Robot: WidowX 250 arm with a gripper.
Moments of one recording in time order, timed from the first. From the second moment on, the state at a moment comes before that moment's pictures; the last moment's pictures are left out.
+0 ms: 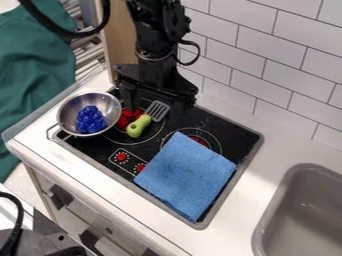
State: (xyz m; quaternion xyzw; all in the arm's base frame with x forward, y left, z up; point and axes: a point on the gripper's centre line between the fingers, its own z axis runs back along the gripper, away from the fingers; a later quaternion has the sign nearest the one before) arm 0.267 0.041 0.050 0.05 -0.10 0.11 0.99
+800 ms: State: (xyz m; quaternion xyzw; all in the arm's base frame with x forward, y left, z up) arm 0.253 0.005 -0.006 0.01 -0.11 0.11 0.99
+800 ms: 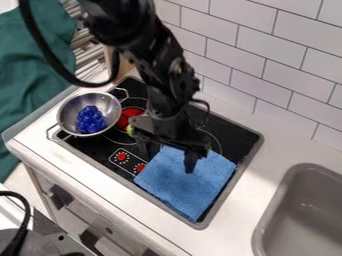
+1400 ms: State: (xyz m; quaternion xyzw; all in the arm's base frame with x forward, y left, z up) arm 0.262 -0.008 -0.043 0.01 -0.06 0.06 1.00
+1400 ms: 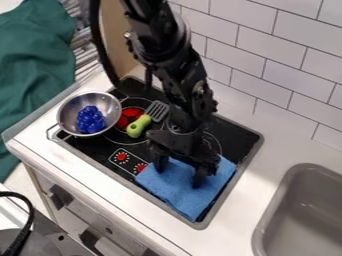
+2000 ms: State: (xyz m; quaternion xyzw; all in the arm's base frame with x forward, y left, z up) arm 0.302 -0.016 -0.047 0.00 -0.07 0.09 0.99
